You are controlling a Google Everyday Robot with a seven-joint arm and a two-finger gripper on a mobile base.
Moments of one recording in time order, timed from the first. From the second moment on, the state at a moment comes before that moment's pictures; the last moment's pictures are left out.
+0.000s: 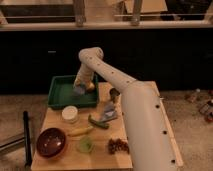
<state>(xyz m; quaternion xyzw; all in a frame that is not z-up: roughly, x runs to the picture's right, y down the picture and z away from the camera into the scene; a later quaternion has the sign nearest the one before) -0.144 -0.023 0.907 -0.13 -0.33 -0.58 0.73</state>
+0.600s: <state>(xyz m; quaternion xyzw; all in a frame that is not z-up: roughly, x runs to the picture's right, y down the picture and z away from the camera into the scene) -0.155 -0.009 0.925 -0.14 -0.33 -0.59 0.73</state>
